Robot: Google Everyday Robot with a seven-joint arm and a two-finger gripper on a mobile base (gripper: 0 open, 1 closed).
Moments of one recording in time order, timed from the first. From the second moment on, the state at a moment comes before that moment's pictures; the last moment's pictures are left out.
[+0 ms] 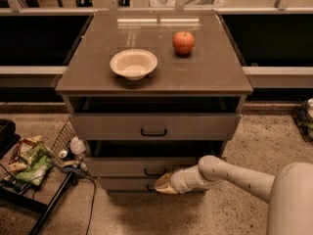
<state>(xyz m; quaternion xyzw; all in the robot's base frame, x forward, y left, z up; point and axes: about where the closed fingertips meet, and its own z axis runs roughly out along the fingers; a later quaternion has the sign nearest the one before) 0.529 -0.020 0.344 -0.64 0.62 0.29 0.35</state>
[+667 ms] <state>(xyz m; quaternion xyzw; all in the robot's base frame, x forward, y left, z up) 0.530 -0.024 0.350 -0.63 0.63 0.27 0.35</state>
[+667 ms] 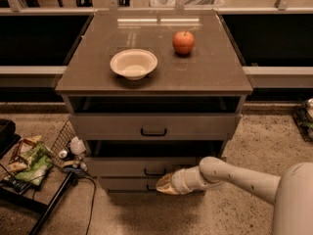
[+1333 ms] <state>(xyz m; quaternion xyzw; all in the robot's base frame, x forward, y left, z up) 0.527 -0.019 0.348 -0.64 0.63 0.27 0.35</state>
